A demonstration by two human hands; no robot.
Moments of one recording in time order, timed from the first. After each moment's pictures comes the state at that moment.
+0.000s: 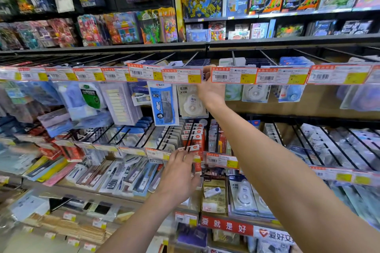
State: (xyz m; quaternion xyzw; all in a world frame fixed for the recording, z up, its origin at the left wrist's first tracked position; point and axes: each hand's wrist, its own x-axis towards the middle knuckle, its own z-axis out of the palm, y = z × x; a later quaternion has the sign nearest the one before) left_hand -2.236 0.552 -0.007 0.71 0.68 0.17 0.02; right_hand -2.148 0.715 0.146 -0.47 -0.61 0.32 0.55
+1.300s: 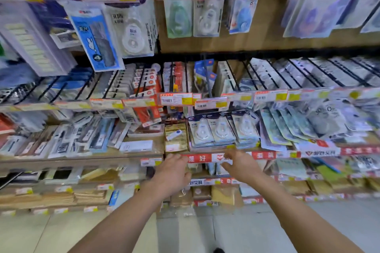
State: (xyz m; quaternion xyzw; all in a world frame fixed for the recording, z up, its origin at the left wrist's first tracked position) left_hand -2.163 0.500 -0.136 0.78 0.60 -0.03 0.19; right_hand -1.918 0.515 -0.147 -0.69 -0.68 0.24 0.02
